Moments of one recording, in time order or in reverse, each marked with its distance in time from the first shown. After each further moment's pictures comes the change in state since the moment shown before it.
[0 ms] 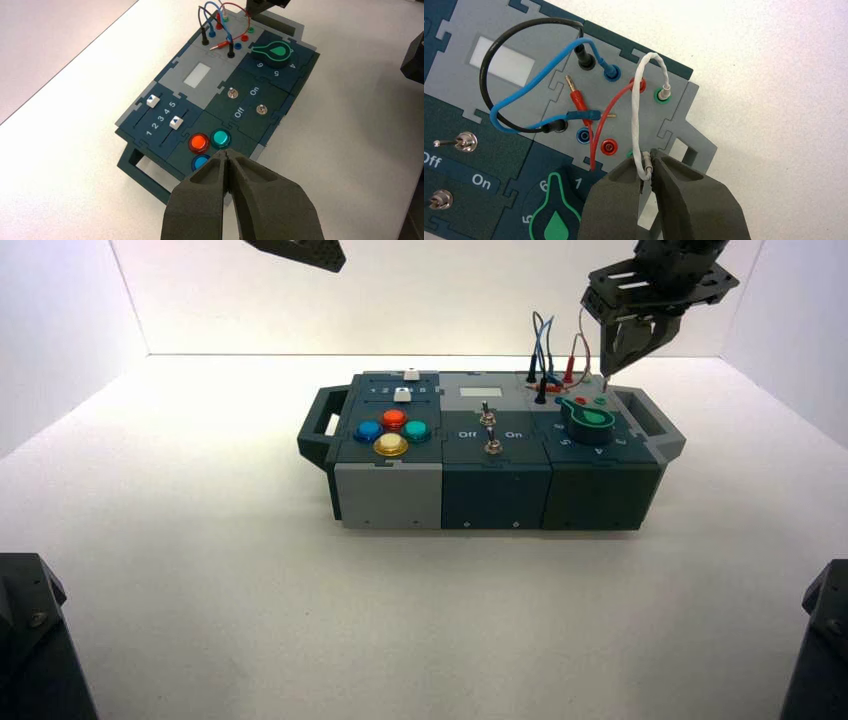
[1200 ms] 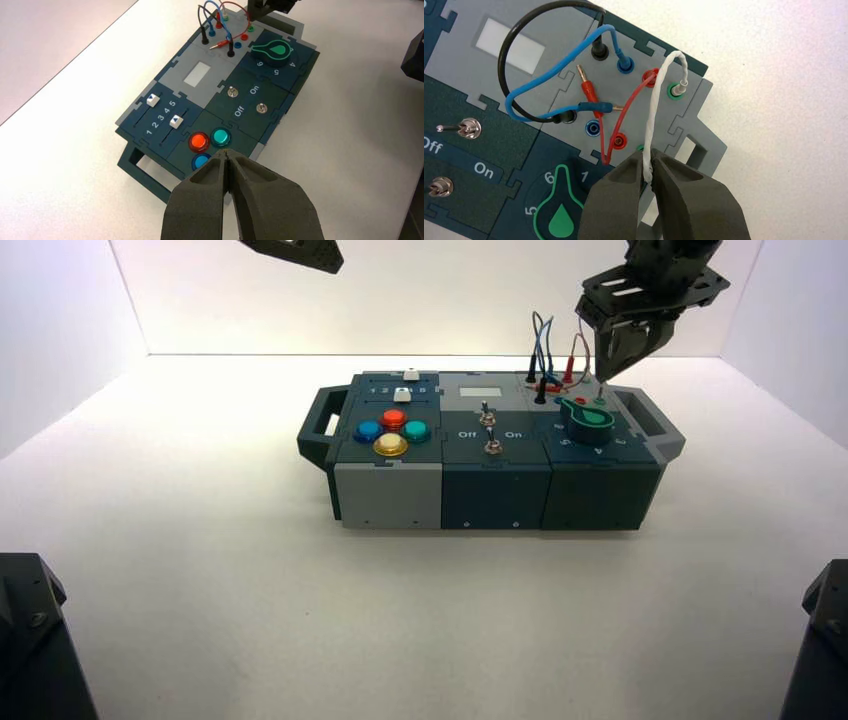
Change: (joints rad) left arm 0.000 -0.005 0.006 0.003 -0.002 0.000; right arm 0.032 0.008 0.002 -0.035 0.021 0.002
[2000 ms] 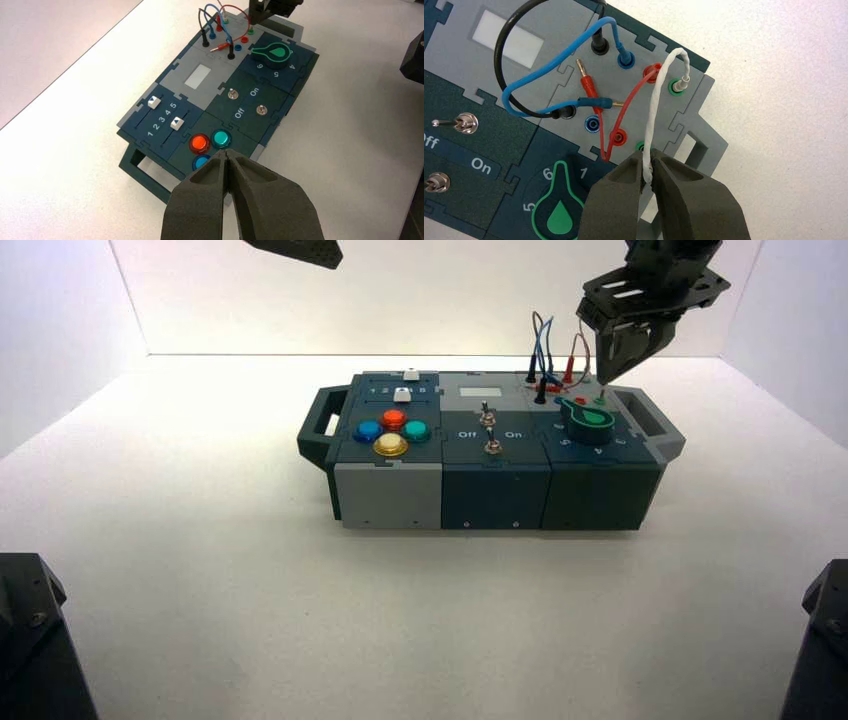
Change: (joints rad) left arm 0.000 -0.009 0.000 0.000 0.000 0.002; right arm 0.000 0.005 -0.002 -0.011 0.009 0.000
